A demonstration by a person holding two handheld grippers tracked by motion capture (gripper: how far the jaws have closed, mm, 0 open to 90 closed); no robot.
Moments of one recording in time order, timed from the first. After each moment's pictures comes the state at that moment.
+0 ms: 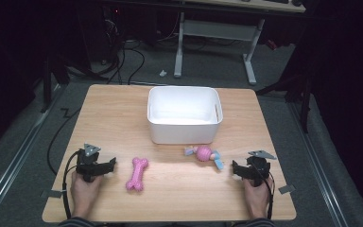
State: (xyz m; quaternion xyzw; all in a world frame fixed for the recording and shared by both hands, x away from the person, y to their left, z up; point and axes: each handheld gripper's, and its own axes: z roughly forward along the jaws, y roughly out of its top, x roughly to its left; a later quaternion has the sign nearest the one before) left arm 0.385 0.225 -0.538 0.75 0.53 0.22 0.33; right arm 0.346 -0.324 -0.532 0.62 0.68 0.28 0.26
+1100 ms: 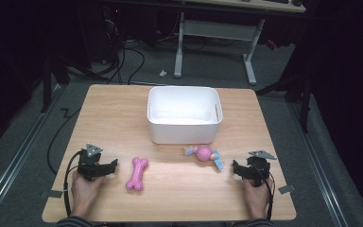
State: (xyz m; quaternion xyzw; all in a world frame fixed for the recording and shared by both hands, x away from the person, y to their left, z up) left arm 0.383 0.218 -0.531 0.76 0.51 0.21 0.33; right arm 0.346 -0.325 -0.531 0.63 0.68 0.28 0.26
